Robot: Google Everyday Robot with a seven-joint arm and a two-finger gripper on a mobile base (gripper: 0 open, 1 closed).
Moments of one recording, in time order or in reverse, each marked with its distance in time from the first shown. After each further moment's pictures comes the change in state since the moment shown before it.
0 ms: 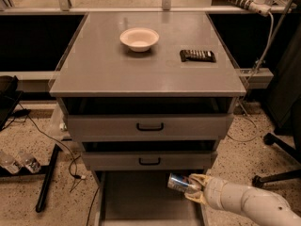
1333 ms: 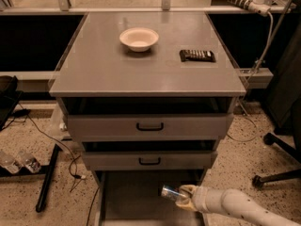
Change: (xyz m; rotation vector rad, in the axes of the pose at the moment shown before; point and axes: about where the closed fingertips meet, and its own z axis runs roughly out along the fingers) arm 0.091 0.043 0.129 -0.138 -0.024 0.138
